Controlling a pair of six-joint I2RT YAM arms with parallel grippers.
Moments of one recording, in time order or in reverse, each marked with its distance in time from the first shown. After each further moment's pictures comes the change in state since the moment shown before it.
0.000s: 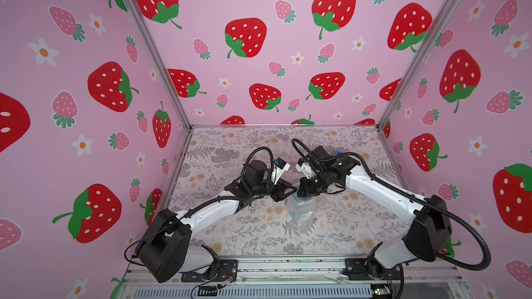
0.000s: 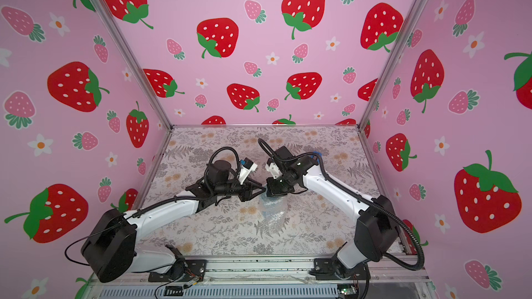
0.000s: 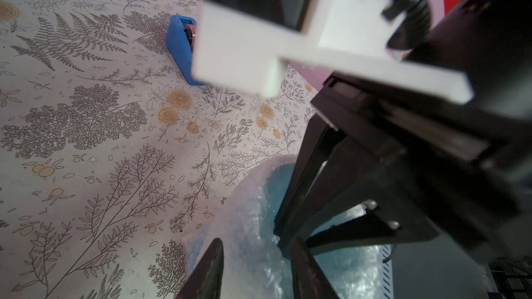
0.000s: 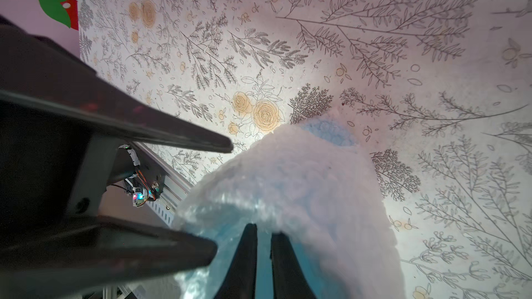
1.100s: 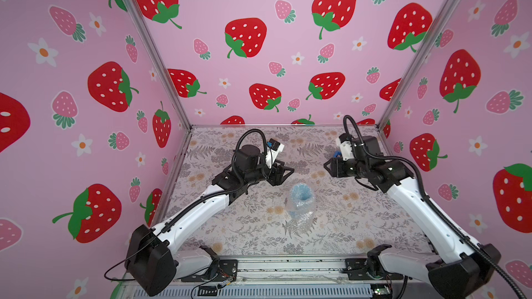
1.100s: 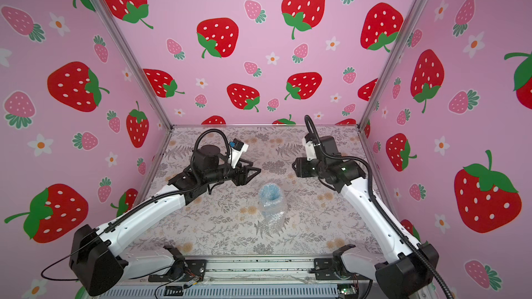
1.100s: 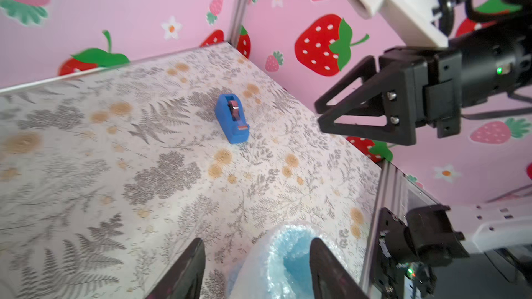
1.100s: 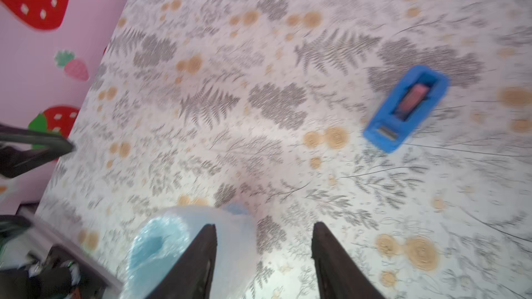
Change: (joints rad) left arm 0.052 -0.126 0.234 -0.227 -0.198 0.047; right arm -0.329 -0.360 -0.121 0.180 0.254 -0.132
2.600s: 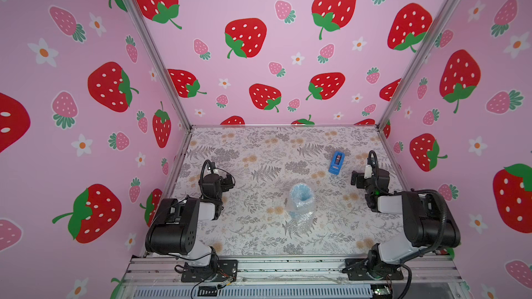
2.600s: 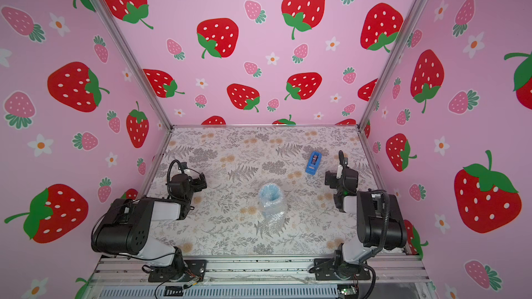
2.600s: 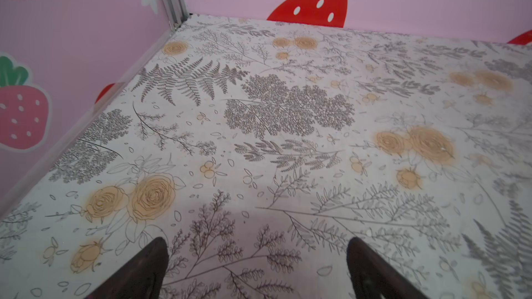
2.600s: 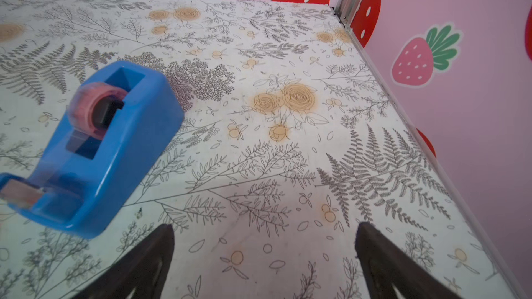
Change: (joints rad) left arm 0.555 0.292 -0.629 0.874 -0.638 0.079; right arm -0.481 0.414 -0.745 1.431 0.171 -0.371
